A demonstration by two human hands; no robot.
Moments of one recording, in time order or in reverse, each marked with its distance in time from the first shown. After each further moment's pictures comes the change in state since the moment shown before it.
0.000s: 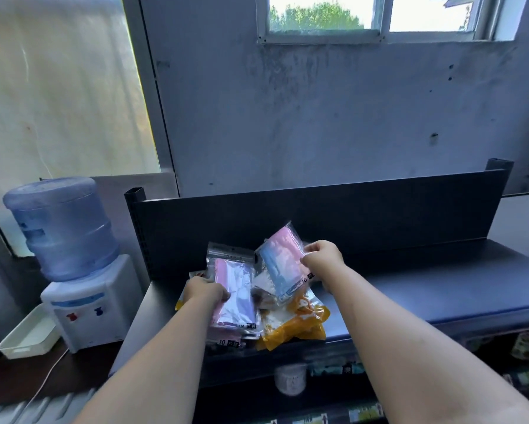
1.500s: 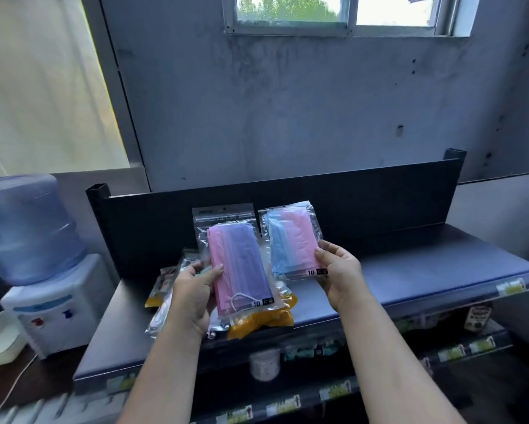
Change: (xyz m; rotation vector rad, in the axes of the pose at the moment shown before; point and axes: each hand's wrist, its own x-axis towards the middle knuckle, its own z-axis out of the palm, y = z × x) left_hand -0.092 0.012 0.015 -0.791 -0.327 0.133; right_hand -0.054 0.050 -0.070 0.879 0.042 0.092
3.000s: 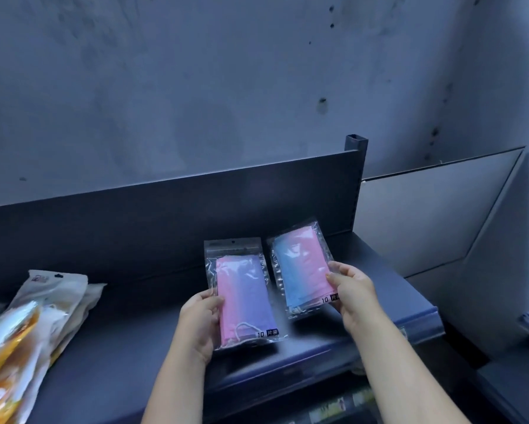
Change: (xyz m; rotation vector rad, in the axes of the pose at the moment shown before) left_hand 0.075 -0.233 0.409 0.148 0.049 -0.270; right_hand 0.267 -0.149 -0.364 -0.176 0.223 0.103
